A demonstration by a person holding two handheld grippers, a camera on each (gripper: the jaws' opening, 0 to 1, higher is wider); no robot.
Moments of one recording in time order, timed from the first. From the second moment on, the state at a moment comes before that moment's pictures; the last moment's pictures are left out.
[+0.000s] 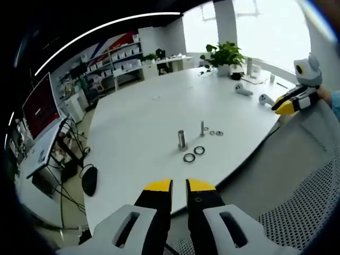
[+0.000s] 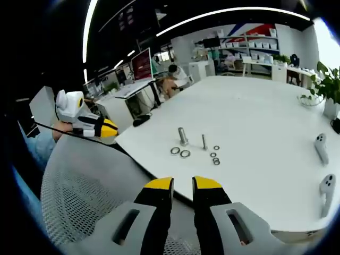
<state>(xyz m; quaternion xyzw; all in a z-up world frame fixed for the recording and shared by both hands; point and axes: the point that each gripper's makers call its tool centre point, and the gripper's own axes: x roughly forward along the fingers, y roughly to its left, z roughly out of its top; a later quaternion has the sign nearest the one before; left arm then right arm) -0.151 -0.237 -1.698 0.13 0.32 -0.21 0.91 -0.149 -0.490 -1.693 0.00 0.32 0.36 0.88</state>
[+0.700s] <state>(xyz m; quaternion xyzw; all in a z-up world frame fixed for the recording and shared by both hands) -0.151 -0.237 -1.700 0.13 0.33 -0.20 0.91 -0.147 -0.492 -1.694 -0.01 0.32 0.36 0.88</state>
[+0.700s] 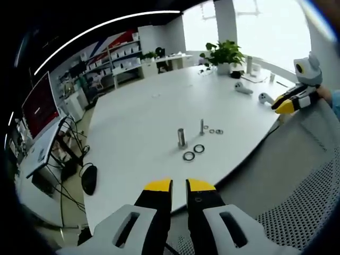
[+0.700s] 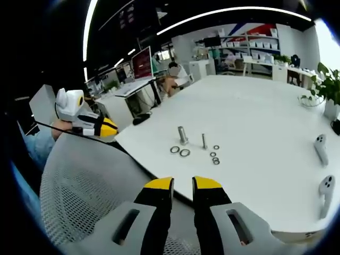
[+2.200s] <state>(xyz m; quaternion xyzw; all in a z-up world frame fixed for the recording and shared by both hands) -0.147 -0.237 -1.698 0.13 0.32 -0.20 0.92 -0.145 -0.495 -1.696 -0.01 0.32 0.35 0.88</state>
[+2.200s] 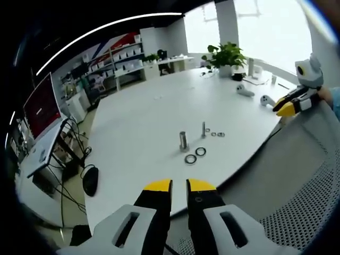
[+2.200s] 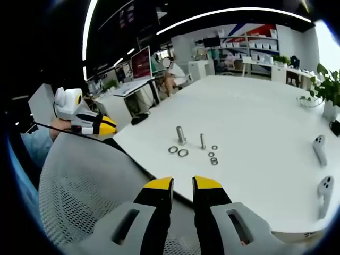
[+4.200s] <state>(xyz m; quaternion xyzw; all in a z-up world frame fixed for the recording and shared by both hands) -0.136 -0.288 -1.654 0.18 0.32 -0.37 0.85 -0.141 -0.494 -1.688 0.00 0.30 0.35 0.89</state>
